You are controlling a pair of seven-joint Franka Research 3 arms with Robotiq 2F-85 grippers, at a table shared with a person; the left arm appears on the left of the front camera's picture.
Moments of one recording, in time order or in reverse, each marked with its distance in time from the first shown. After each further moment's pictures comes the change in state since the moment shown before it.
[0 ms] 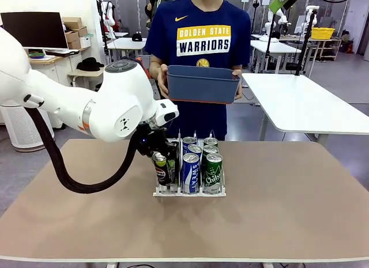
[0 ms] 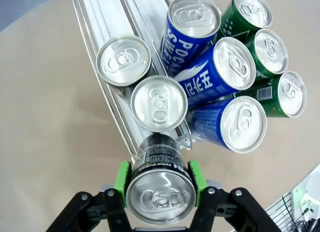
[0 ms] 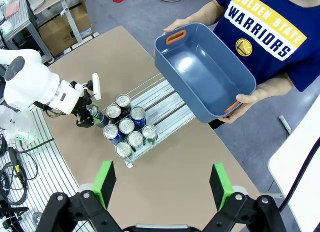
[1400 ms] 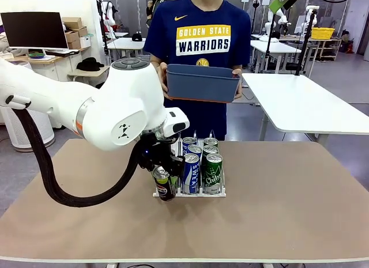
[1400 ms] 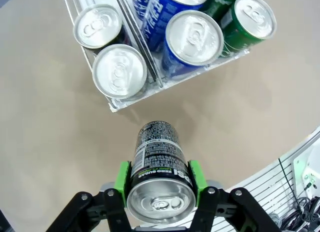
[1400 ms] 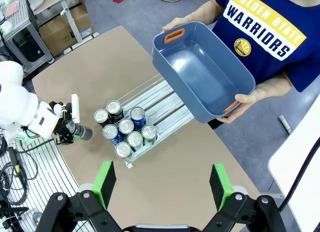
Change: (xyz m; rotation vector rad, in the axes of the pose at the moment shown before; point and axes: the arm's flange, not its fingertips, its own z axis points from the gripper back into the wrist) left arm -0.057 -0.052 0.033 0.044 0.088 -0.026; right arm 0.000 0.000 0.000 0.000 0.000 0.000
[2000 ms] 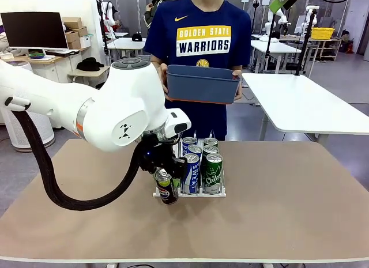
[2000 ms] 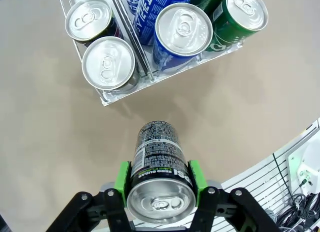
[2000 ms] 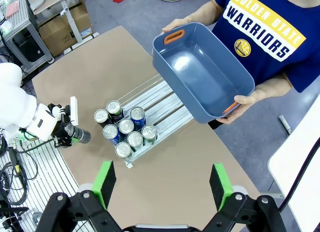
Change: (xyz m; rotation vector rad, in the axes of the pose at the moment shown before) left arm -0.006 -0.009 0.003 -0.022 0.017 0.006; right arm 0.000 0.000 0.000 0.000 0.000 0.000
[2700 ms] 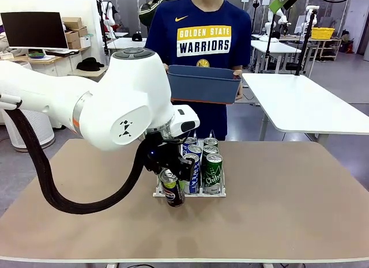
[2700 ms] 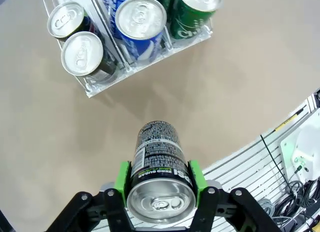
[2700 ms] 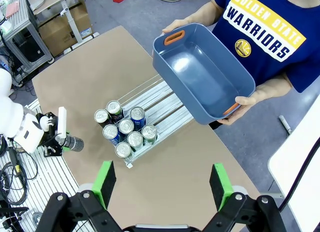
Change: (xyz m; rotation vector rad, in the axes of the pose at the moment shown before) left arm -0.016 -0.027 0.026 -0.016 -0.009 -0.054; right arm 0.000 0.000 0.000 0.000 0.000 0.000
